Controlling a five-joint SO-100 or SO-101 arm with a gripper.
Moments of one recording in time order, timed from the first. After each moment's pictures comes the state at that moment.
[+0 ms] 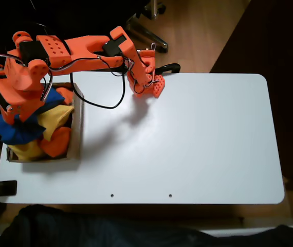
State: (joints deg) arm 55.7 83.4 51.3 76.4 -8.6
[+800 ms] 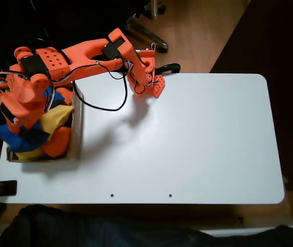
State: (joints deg) arm 54.4 81.6 56.8 71.4 -12.0
